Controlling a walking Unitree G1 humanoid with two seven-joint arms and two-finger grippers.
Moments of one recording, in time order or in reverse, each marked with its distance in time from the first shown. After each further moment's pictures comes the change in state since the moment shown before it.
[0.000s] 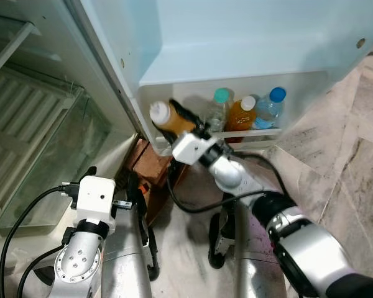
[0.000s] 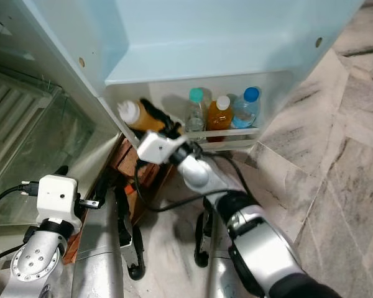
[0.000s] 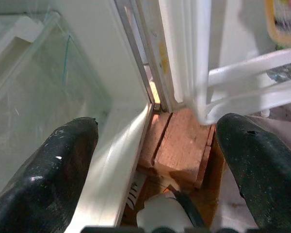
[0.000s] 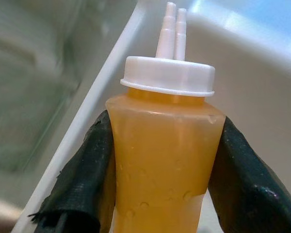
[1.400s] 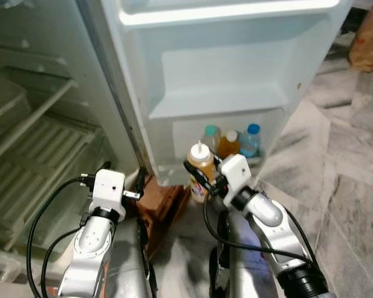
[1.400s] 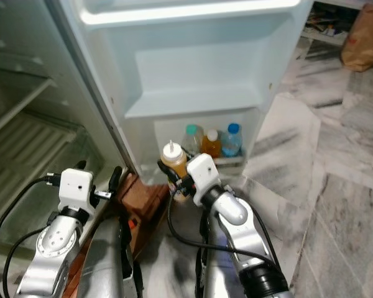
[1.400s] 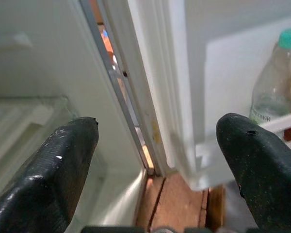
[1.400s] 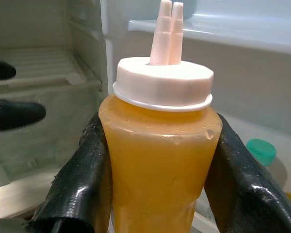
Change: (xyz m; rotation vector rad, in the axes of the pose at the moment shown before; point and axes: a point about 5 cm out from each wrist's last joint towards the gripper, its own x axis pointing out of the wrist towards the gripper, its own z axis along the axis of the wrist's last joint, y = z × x) left arm 0.040 -0.006 -0.036 -0.030 -0.021 -0.065; right arm -0.101 0.026 -0.010 0.691 0.391 0.014
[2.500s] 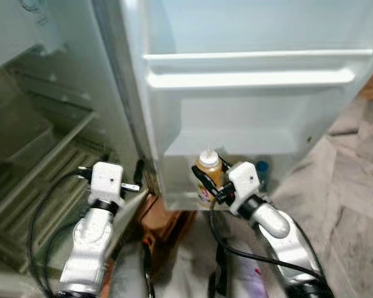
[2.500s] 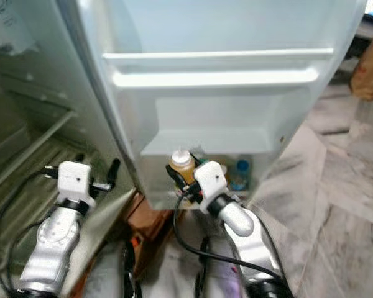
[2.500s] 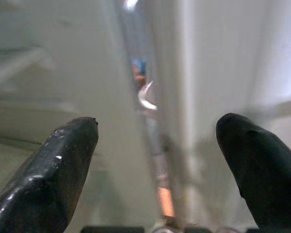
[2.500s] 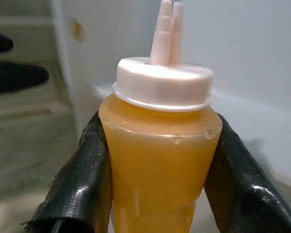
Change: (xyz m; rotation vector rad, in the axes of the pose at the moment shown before) left arm 0.017 -0.010 0.001 -0.045 -0.039 -0.023; right arm -0.032 -0.008 -0.010 0.000 0.075 -0.077
